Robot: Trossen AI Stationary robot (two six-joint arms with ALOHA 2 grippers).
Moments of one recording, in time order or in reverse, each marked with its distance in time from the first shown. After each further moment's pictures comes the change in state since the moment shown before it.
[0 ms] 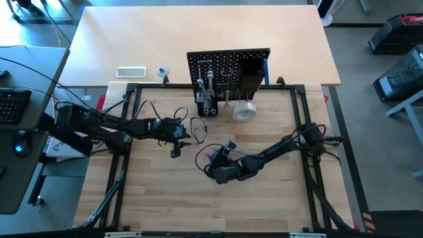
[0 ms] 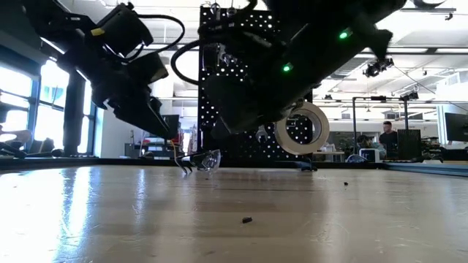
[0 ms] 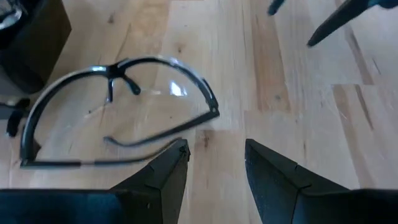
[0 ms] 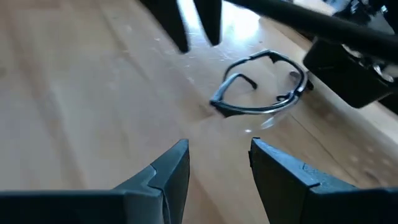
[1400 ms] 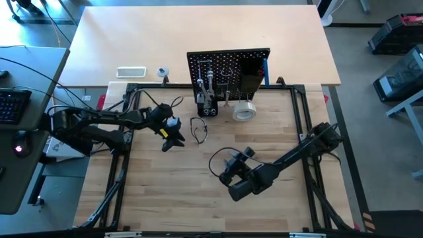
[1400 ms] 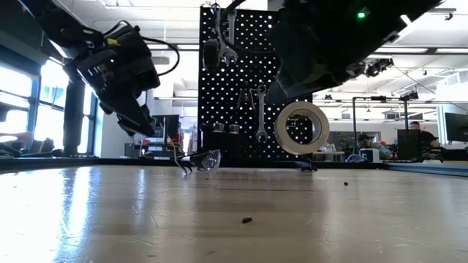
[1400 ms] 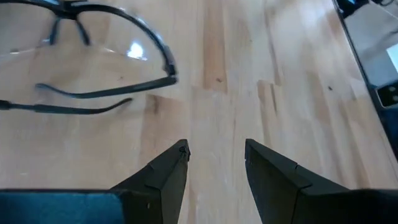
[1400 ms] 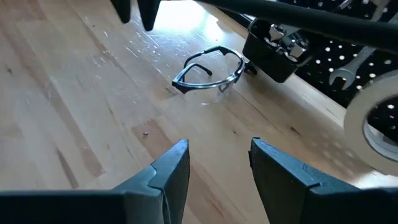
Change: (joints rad) left arm 0.260 -0.055 0.001 -0.166 0.529 -0.080; right arm 0.171 -0.145 0.000 -0.498 0.189 0.435
